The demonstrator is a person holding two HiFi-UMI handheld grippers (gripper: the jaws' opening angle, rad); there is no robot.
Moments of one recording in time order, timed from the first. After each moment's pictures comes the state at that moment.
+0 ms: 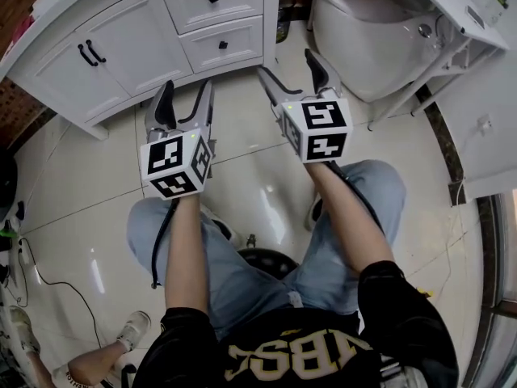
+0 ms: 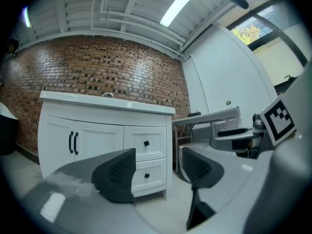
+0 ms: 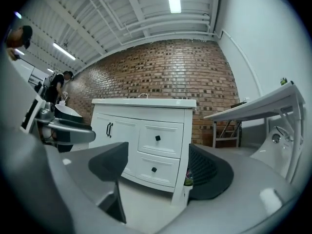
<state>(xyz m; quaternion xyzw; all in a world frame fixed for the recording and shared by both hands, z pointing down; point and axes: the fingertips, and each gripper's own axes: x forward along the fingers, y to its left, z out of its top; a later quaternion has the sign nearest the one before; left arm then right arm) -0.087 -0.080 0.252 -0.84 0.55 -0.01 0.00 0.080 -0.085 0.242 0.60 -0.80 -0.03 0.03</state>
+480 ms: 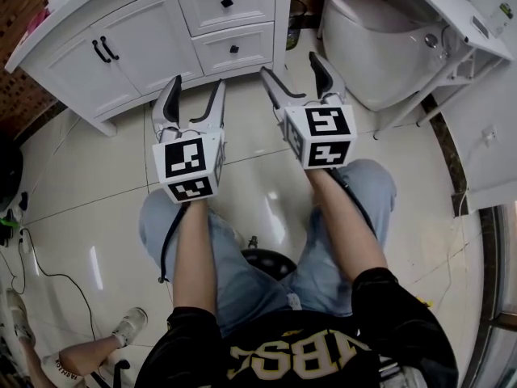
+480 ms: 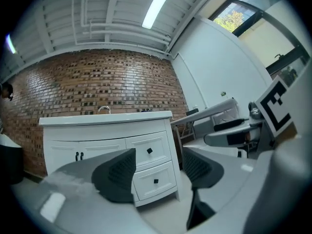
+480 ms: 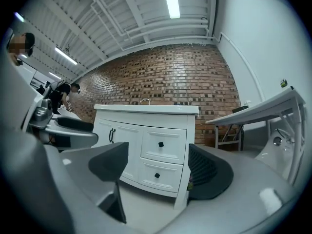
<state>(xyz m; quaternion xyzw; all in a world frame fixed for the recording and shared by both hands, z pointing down) -0.074 -0.057 0.219 -0.82 0.57 -0.05 0.09 0.069 -0.069 0.221 0.59 -0.81 -0.04 0.00</state>
